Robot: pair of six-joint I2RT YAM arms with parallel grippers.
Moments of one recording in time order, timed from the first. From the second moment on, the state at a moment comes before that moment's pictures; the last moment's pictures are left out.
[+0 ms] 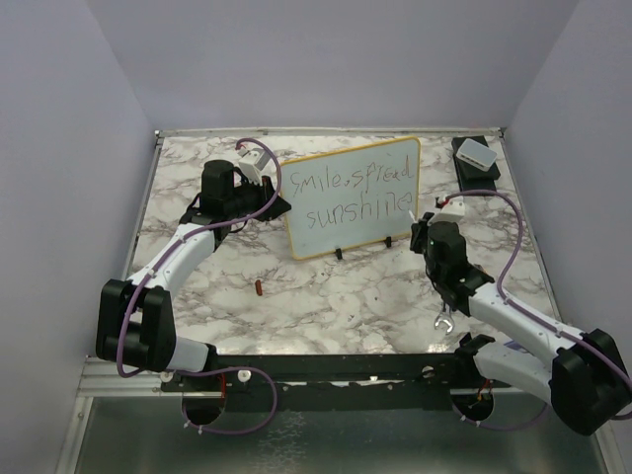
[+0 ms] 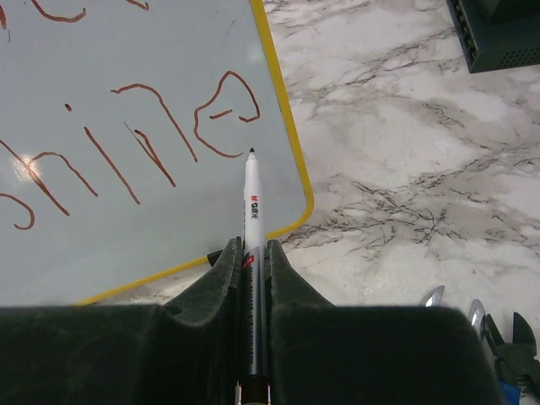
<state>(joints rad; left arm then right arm) -0.22 1.39 0.94 0.00 0.61 -0.20 0.50 1.03 0.47 0.23 0.48 0.31</state>
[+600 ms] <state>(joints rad) -0.22 1.39 0.94 0.00 0.61 -0.20 0.48 1.08 0.47 0.23 0.48 0.32</state>
